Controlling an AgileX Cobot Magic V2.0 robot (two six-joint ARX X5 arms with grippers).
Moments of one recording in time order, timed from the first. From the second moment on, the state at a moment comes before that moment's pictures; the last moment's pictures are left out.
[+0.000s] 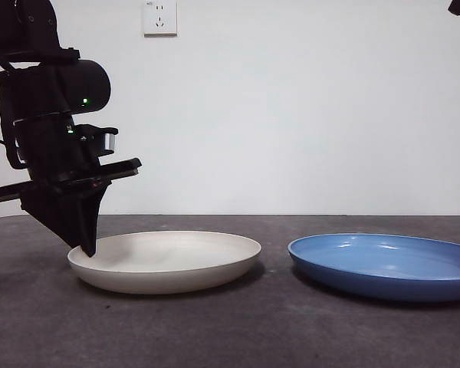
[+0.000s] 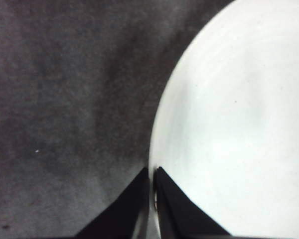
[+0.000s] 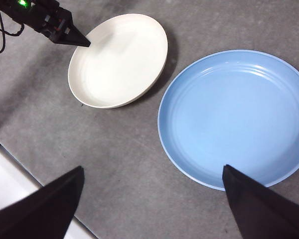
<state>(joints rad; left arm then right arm) -0.31 1.80 1.20 -0.63 0.13 -0.12 0.12 0.78 0.89 -0.93 -0.57 -0.04</state>
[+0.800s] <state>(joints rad) -0.38 1.55 1.22 -0.61 0.20 -0.21 0.12 0.78 0.89 -0.93 -0.54 -0.01</state>
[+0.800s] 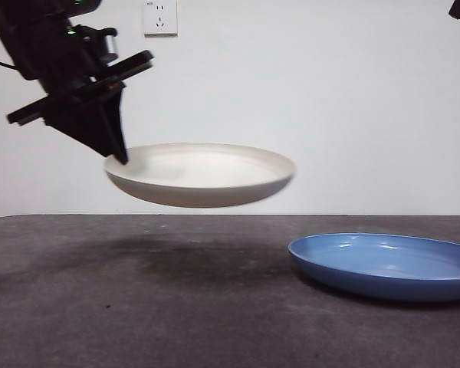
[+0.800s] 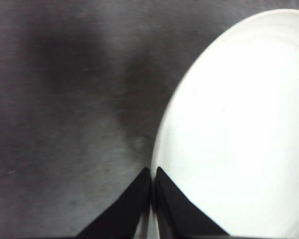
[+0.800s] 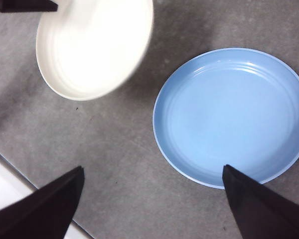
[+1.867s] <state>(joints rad) -0.68 2.06 1.69 -0.64 0.20 -0.32 0.12 0.65 1.04 -1.04 -0.39 0.03</state>
